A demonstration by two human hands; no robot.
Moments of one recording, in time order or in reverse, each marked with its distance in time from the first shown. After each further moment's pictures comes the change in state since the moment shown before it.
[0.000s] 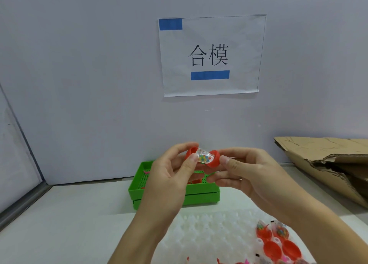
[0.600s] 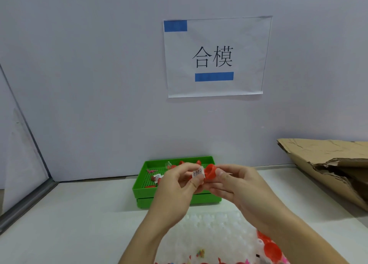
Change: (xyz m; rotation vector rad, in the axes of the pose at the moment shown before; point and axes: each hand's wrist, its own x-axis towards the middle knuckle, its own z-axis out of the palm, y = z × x) left_hand 0.011 -0.035 -0.011 0.286 -0.068 -0.061; right_hand 0.009 0.033 0.009 0.019 0.113 0.106
